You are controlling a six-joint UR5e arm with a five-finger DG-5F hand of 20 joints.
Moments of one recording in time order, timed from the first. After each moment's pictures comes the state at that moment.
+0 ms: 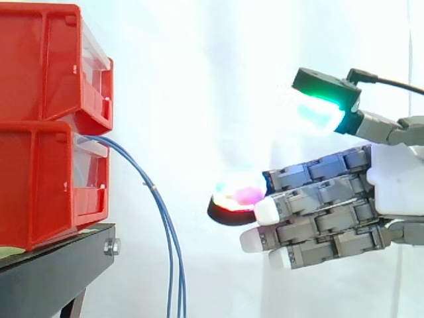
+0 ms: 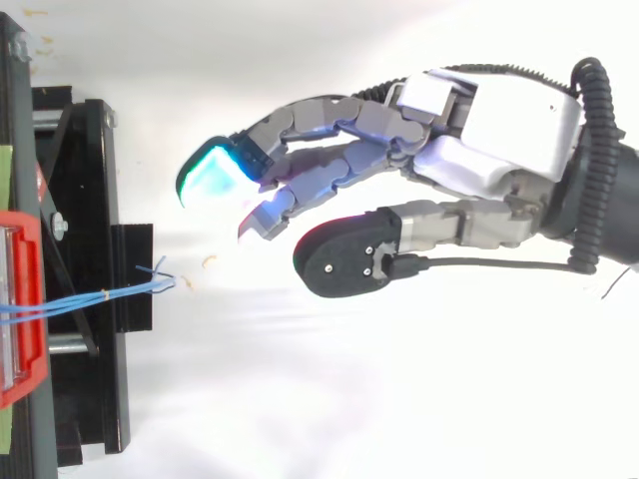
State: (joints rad) arm 0.21 -2.17 -1.44 -2.63 -1.05 -0.04
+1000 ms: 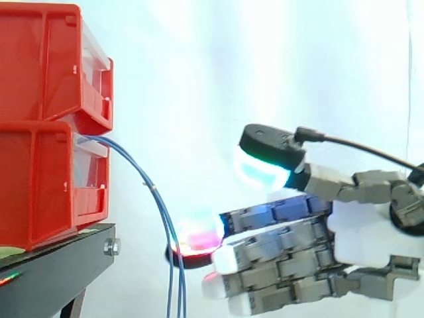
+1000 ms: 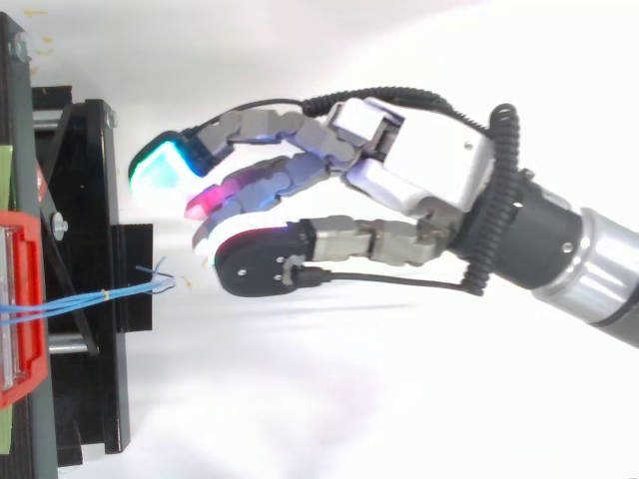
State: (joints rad) arm 0.24 -2.32 -1.33 -2.52 -0.91 -0.14
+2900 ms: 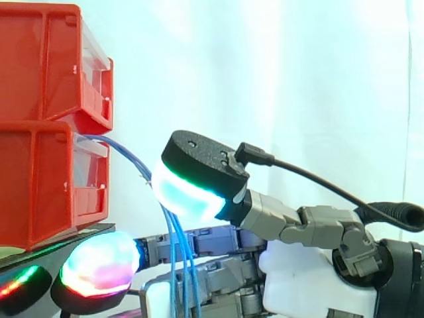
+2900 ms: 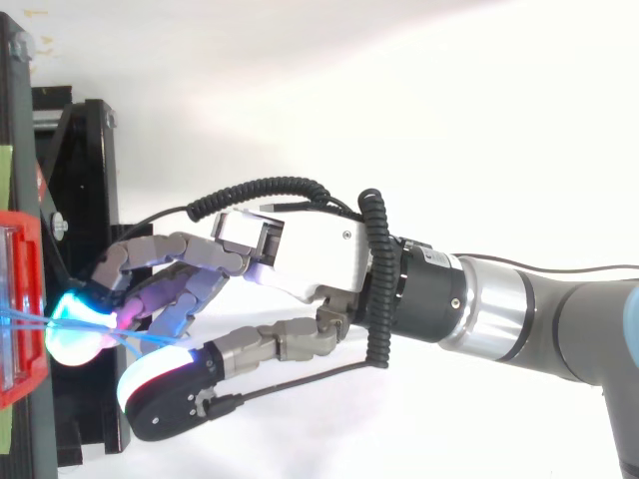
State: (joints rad) arm 0.25 -2.49 -1.15 -2.44 -1.10 -0.09
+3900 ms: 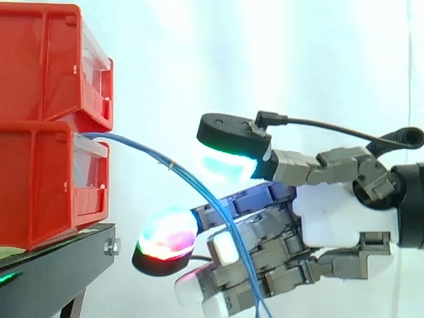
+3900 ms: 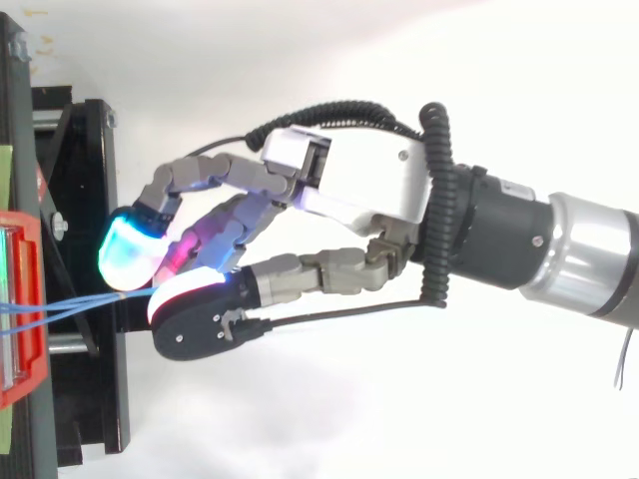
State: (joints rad) arm 0.20 -2.35 -1.15 -2.80 -1.11 -0.07
